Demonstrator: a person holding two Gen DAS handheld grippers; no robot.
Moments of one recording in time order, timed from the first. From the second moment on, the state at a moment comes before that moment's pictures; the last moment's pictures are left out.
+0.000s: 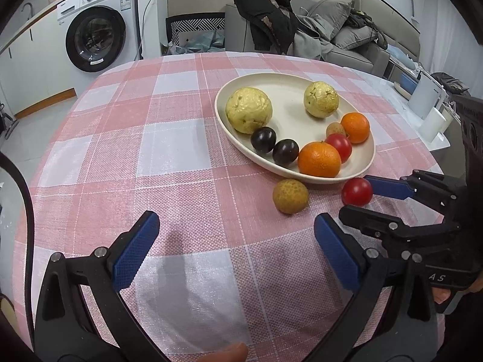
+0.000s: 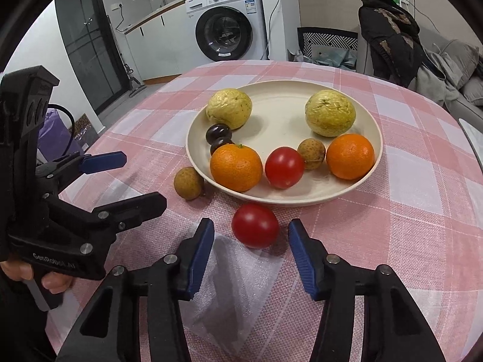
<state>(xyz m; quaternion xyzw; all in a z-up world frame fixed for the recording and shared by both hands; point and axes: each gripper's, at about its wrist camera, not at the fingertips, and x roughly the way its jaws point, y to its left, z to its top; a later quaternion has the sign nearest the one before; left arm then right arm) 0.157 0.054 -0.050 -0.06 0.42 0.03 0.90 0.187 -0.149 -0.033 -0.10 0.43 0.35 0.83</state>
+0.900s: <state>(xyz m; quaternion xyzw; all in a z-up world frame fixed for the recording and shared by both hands) 0.172 0.033 -0.057 -0.06 0.44 0.00 0.90 0.184 -0.190 -0.005 -0.06 0.40 0.34 0.85</state>
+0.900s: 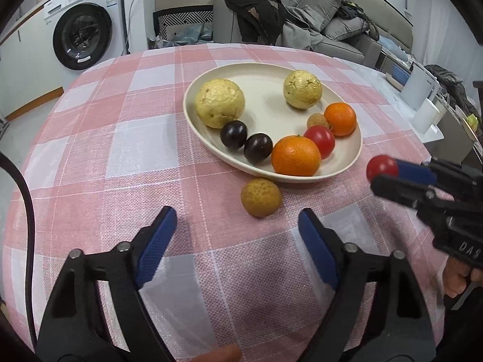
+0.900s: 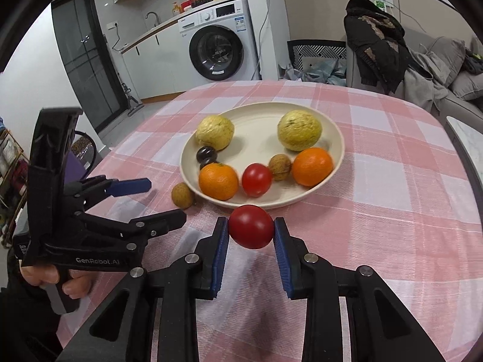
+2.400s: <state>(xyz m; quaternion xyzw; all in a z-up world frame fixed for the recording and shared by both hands) 0.146 0.021 -0.001 -0.04 0.35 -0.04 0.94 0.187 -0.195 0.013 -0.04 0.36 0.33 0.87</state>
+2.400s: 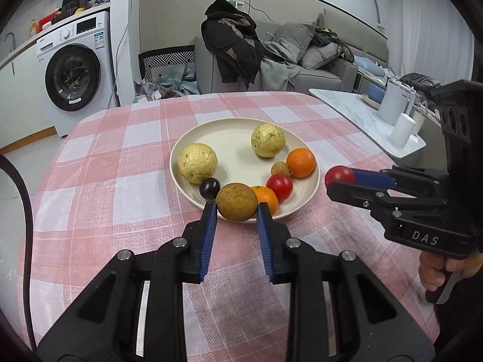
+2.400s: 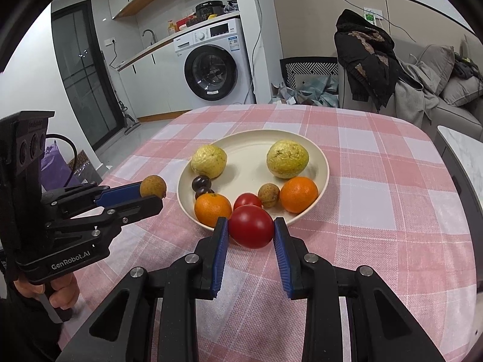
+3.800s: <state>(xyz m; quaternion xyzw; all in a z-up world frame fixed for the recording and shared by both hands) 0.226 0.017 -0.022 -0.05 0.34 -0.03 0.94 0.241 -0.172 0.003 0.02 0.38 0.32 0.87</state>
